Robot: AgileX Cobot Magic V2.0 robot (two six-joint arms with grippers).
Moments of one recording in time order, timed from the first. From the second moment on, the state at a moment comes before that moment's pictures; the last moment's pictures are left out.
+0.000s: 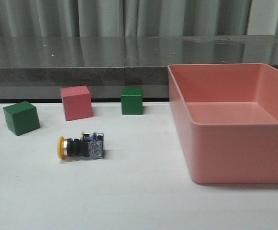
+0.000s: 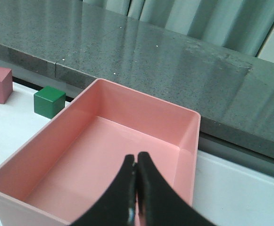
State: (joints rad) left arm 0.00 -0.01 -0.04 -0.10 0.15 -0.03; right arm 0.16 0.45 -0.40 0.24 0.19 -0.48
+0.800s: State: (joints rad) left arm -0.01 0.75 -0.66 -0.14 0.38 0.15; right arm 0.16 0.45 -0.40 0.24 0.19 -0.48
